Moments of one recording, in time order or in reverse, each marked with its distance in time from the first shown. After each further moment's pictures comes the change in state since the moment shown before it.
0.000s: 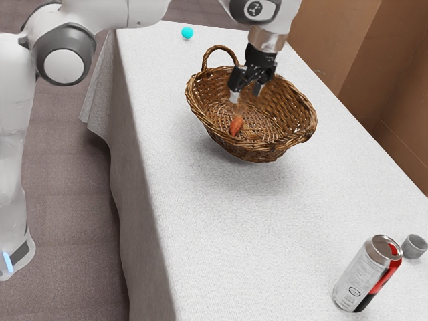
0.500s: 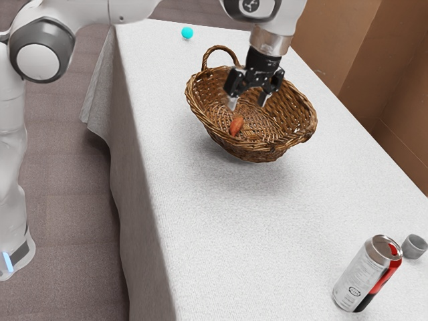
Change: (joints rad) arm -0.131 -0.090 0.001 -0.049 -0.028 -0.039 0.086
